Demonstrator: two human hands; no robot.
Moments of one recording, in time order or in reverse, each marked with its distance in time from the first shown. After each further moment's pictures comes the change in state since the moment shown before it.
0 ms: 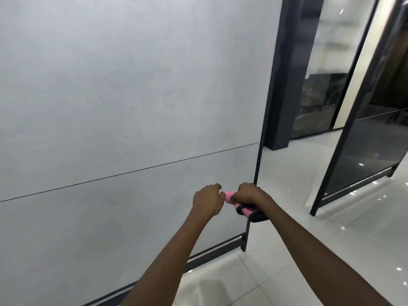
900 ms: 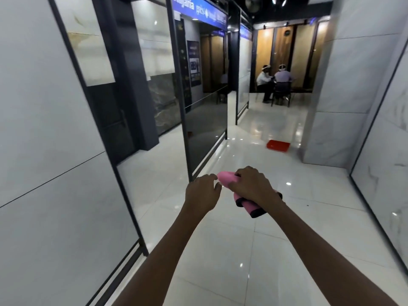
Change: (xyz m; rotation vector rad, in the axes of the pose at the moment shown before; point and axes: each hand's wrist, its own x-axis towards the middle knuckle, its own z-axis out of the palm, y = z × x) left_hand -0.154 0.357 0.079 -0.149 -0.110 0.751; right_hand -0.295 0.323 -0.082 0.124 0.717 0.430
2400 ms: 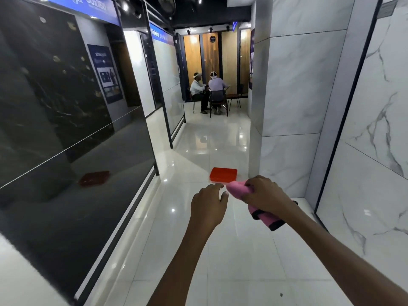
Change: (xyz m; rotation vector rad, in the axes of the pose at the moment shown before) left_hand 0.969 0.305 0.422 -0.158 -0.167 0.252; right_hand 0.878 0.590 -0.158 -0.138 0.040 0.223
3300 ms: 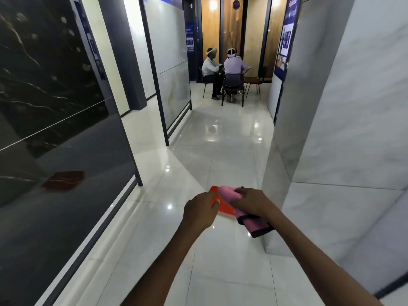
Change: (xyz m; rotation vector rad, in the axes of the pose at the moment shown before) left_hand 0.735 -0.095 0.200 -0.018 -0.160 -0.204; right_hand 0.752 0.214 0.048 0.196 -0.317 0.090
